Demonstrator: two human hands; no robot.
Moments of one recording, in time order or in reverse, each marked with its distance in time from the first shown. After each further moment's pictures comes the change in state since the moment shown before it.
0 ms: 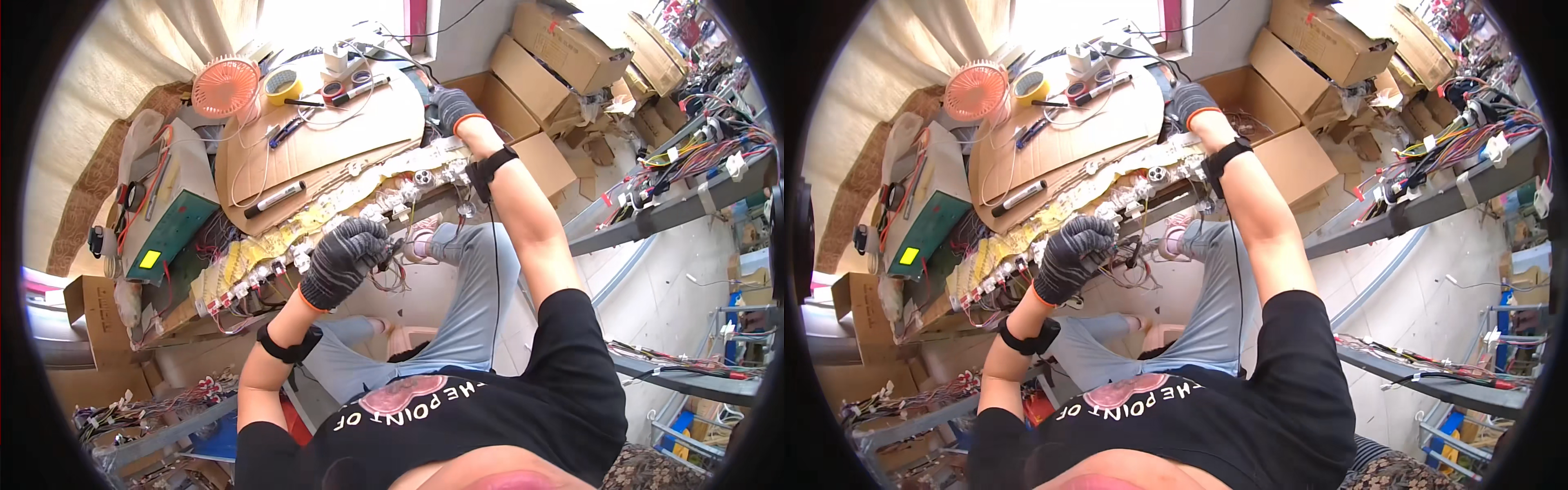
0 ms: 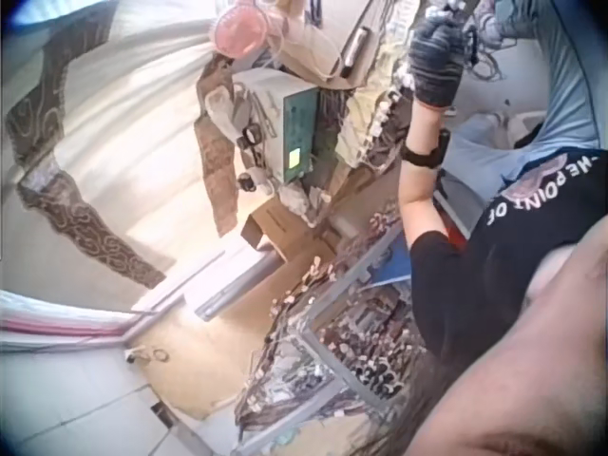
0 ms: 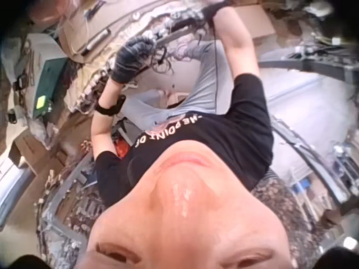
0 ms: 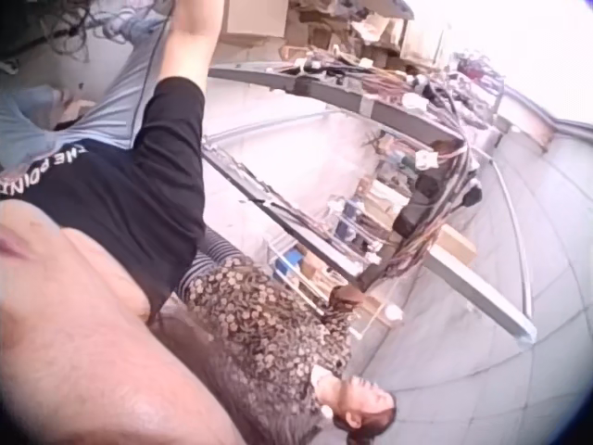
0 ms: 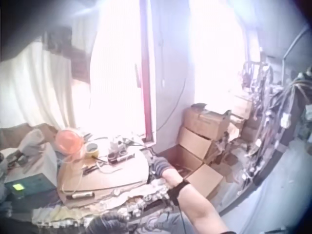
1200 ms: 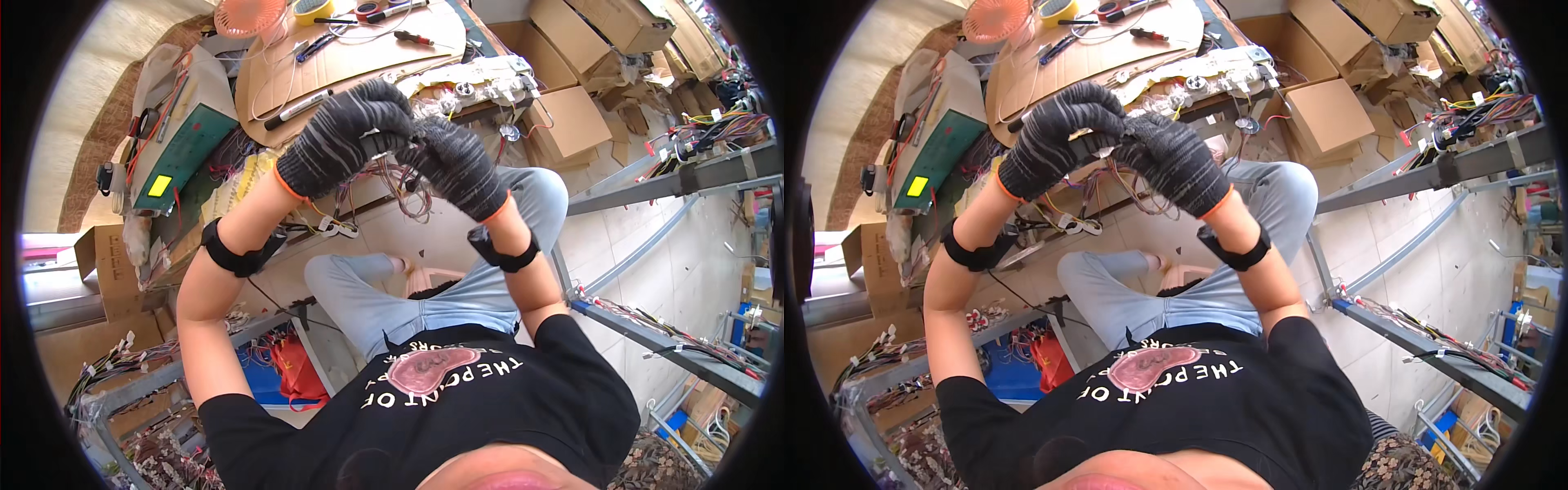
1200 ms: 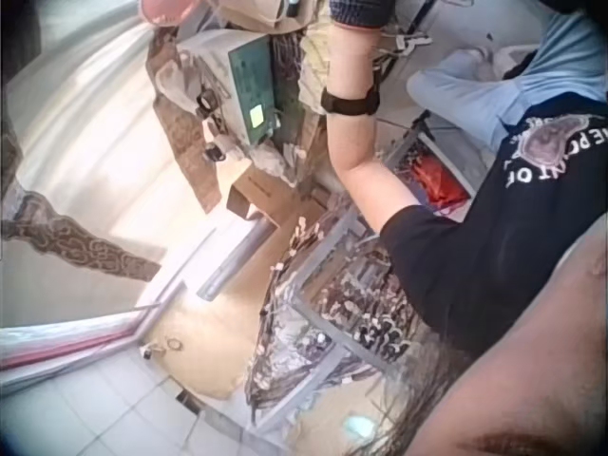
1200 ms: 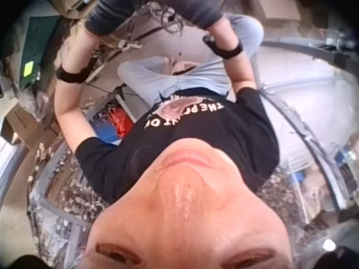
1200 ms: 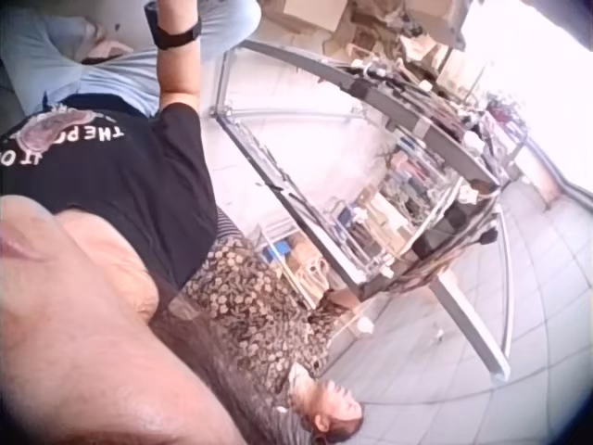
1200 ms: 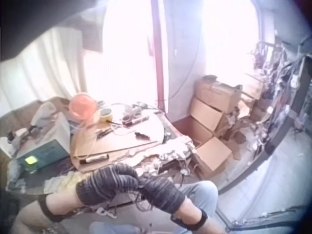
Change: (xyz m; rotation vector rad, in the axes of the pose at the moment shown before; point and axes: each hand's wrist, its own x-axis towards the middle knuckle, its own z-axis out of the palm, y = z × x) left_hand 0.017 0.008 -0.049 -0.094 -0.253 0.131; right_hand -0.271 -0.148 -0.015 0.598 0.354 -0.690
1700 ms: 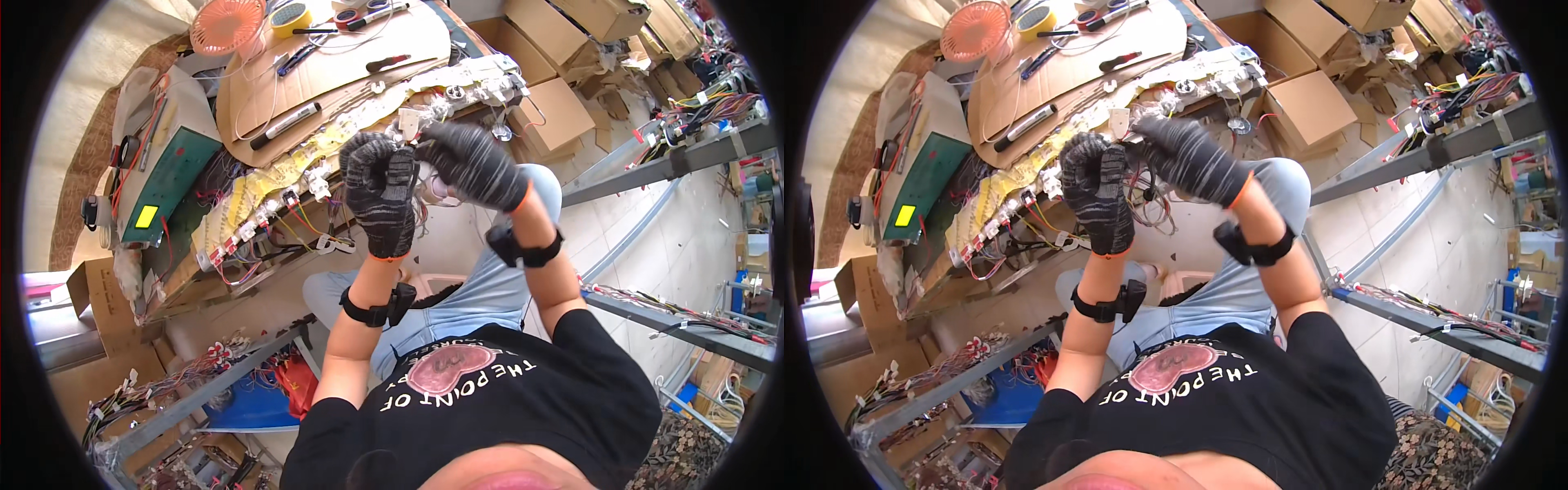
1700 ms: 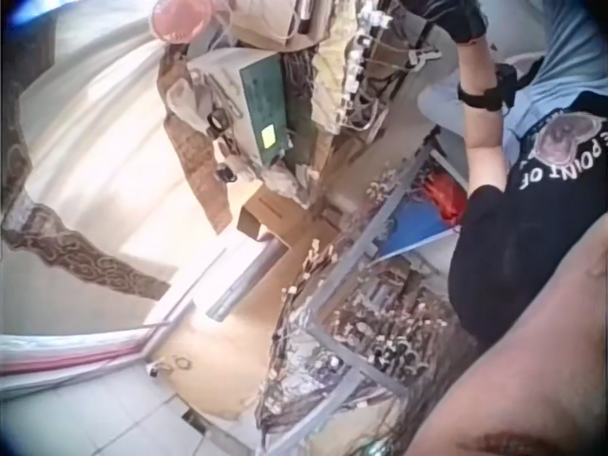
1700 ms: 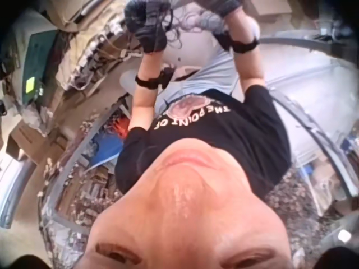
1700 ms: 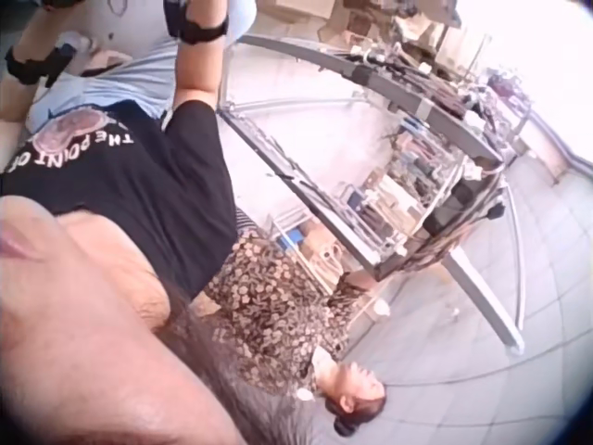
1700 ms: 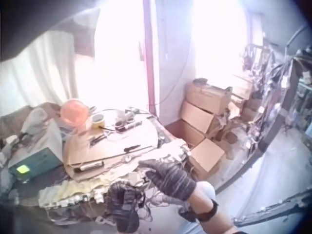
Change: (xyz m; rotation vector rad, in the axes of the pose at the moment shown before) left_hand -0.007 -0.022 0.126 -0.509 1.250 -0.012; right_hand -0.002 0.020 -0.017 0.122 0.024 0.069
